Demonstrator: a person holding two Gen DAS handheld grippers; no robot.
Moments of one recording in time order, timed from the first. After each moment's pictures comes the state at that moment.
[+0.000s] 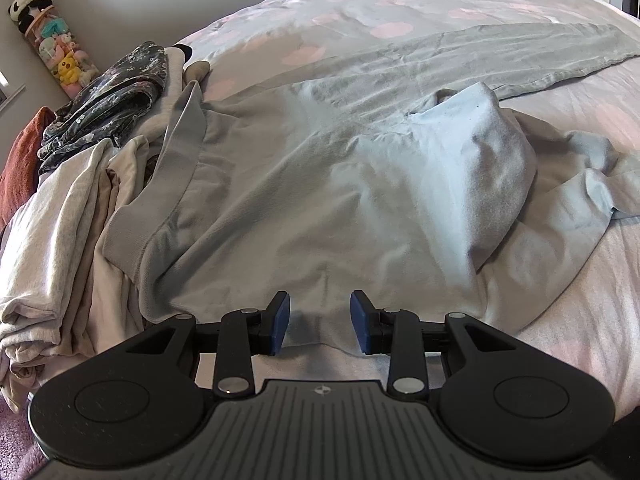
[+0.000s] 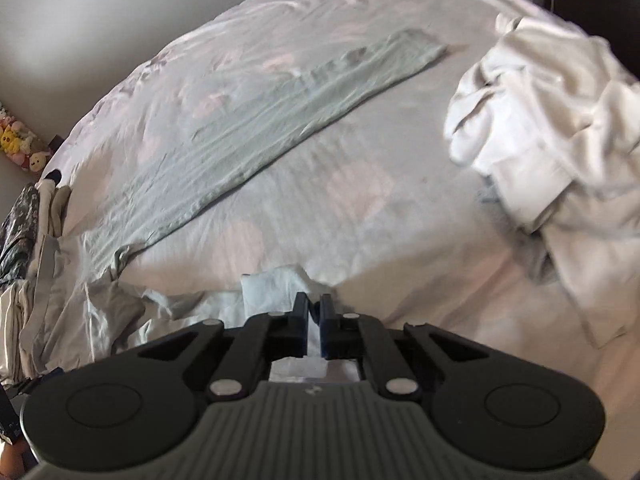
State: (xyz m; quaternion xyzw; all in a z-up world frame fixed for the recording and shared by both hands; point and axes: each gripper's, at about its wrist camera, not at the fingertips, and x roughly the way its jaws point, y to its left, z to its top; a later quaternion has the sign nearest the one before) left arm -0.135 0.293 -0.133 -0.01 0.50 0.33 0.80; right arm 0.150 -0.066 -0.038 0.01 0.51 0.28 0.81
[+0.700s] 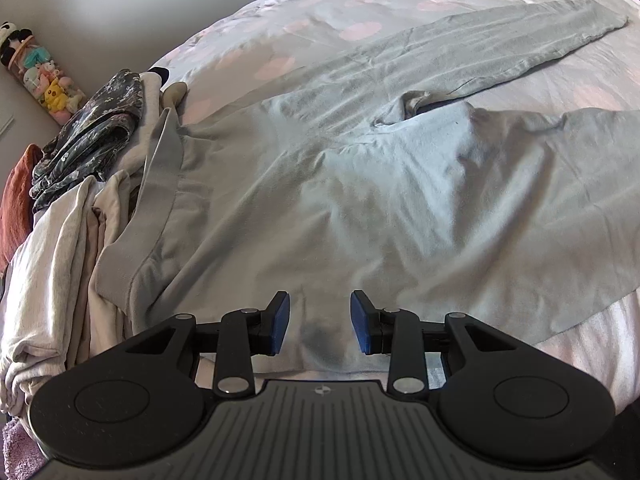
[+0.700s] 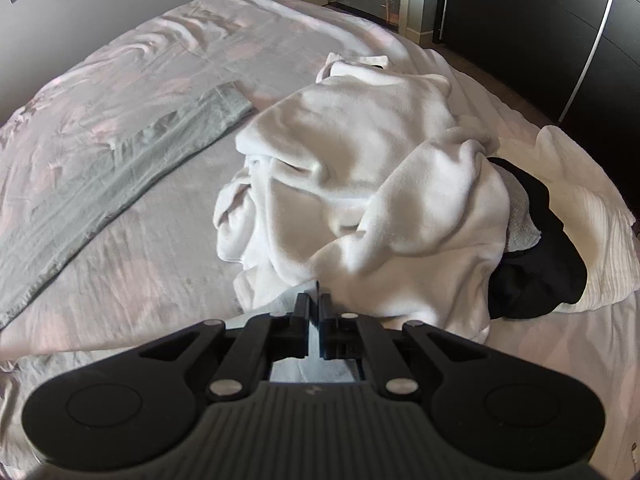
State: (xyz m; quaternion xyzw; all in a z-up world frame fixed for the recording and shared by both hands) left arm -0.111 0.277 -0.130 0.03 0.52 0.31 0.80; right arm 0.272 -0.150 -0.066 -0.05 0.50 0.14 0.85
